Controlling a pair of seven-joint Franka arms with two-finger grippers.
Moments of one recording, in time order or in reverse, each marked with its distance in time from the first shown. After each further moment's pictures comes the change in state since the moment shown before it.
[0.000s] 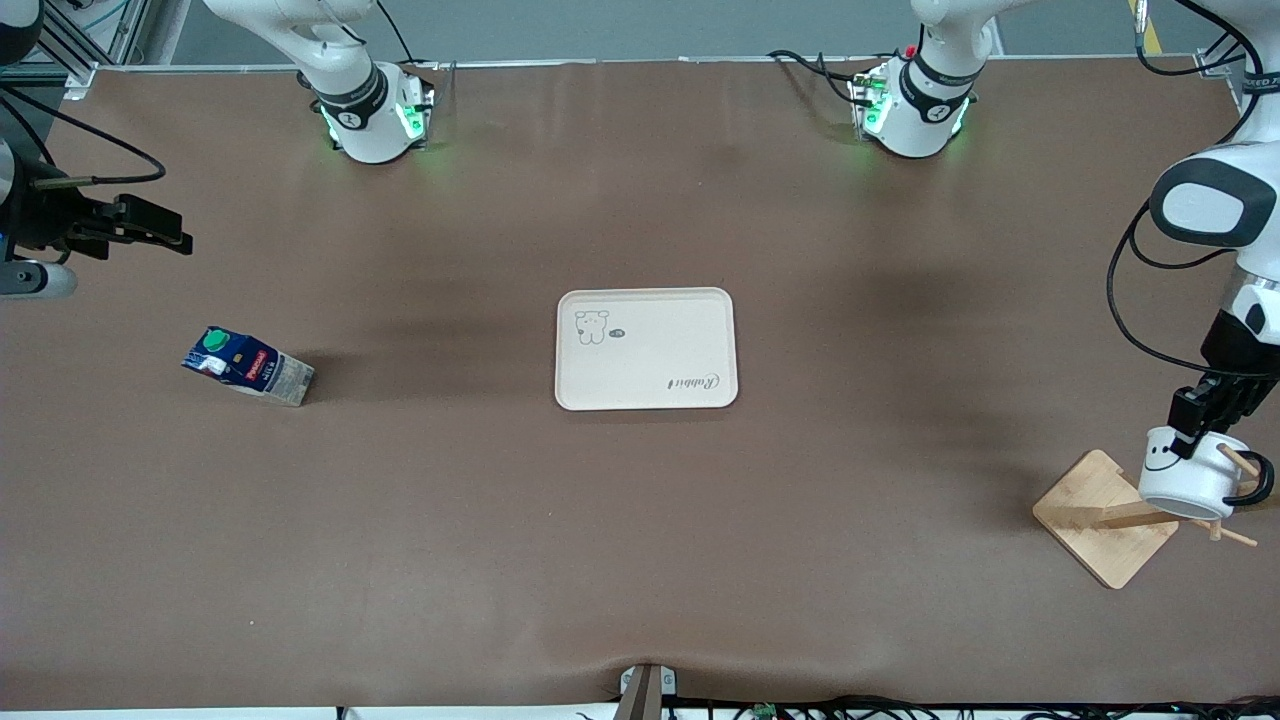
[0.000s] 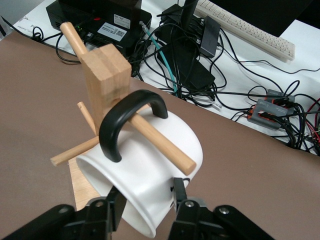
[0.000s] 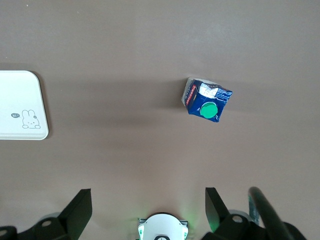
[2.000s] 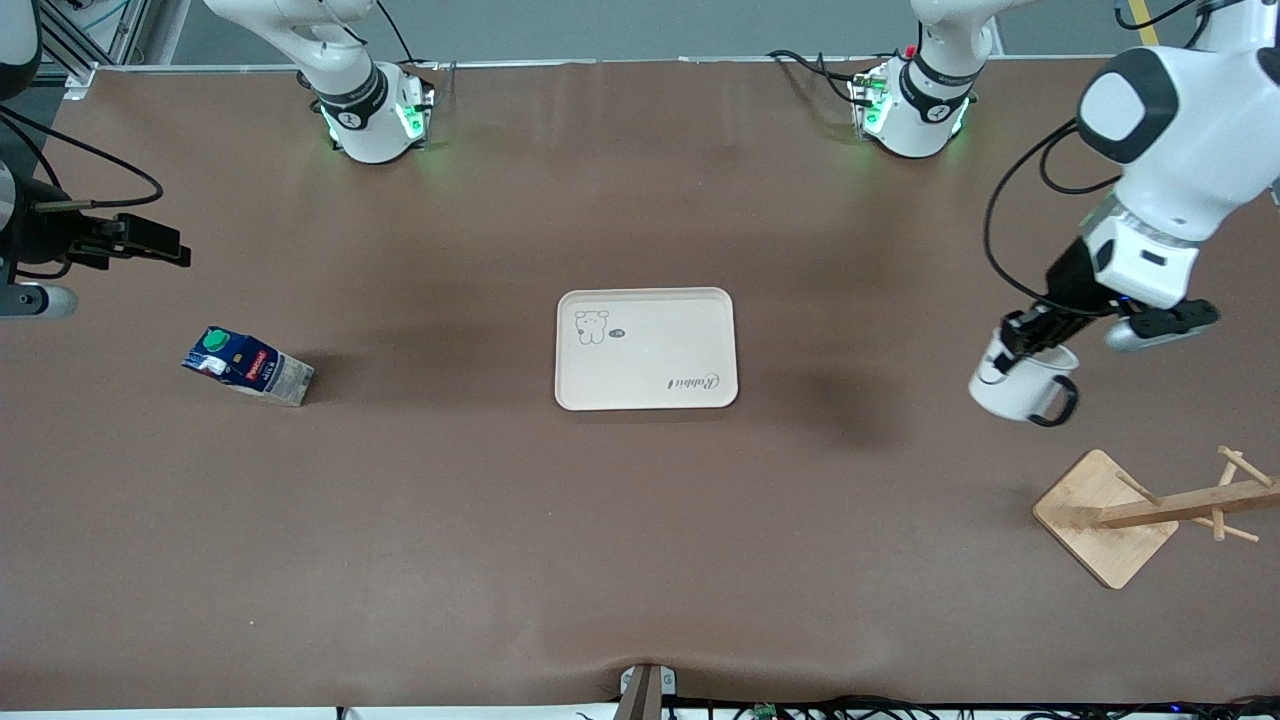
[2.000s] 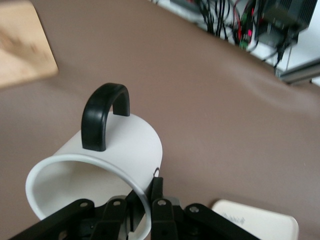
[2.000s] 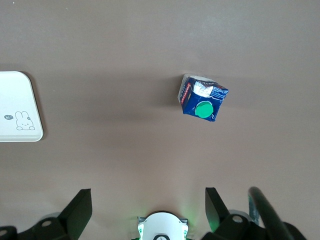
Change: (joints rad) left arm -0.010 -0.245 -0.288 -0.022 0.010 -0.564 -0.376; right arm -0.012 0.032 -0.010 0.003 -0.001 0.000 0.000
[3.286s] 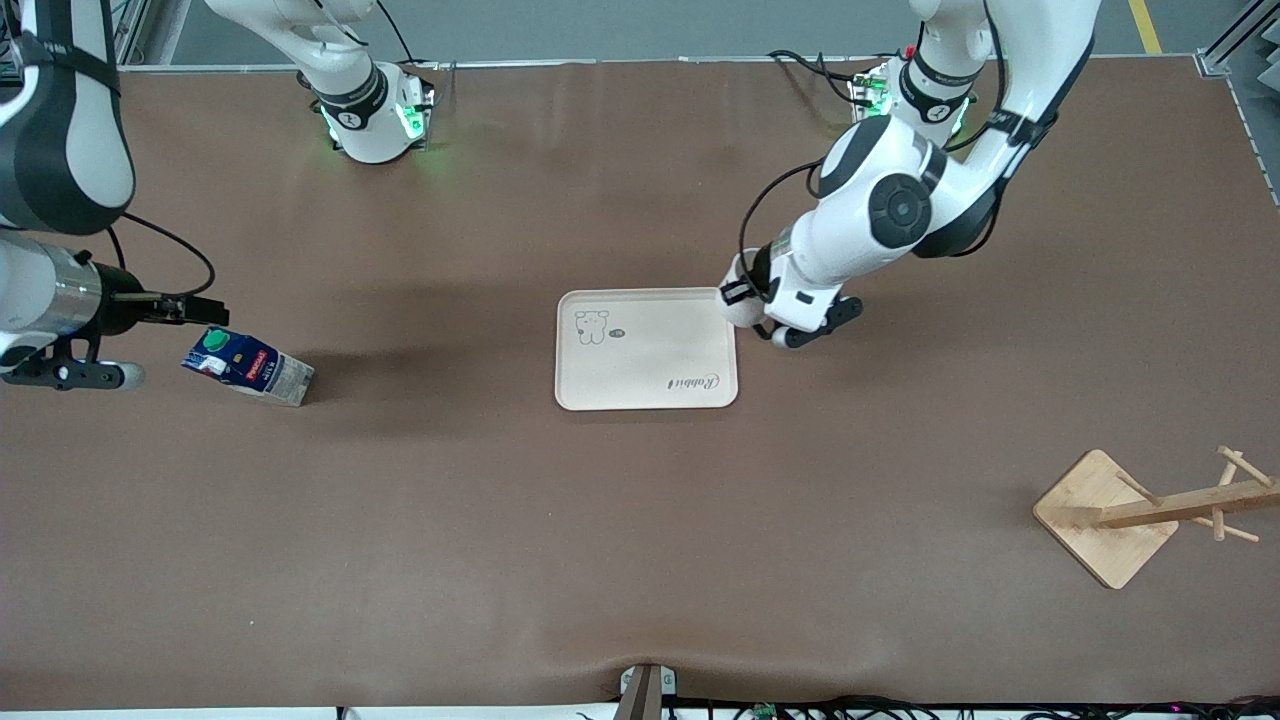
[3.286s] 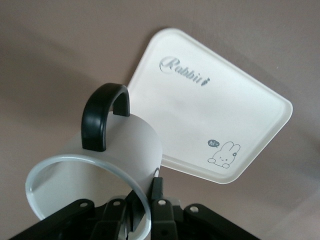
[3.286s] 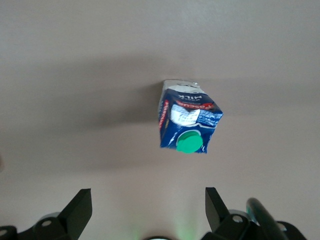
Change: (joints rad) left arm -0.150 0.457 -0.387 0.153 0.137 -0.124 -0.740; right arm -0.046 0.080 -0.008 -0.248 -0.043 0.279 0.033
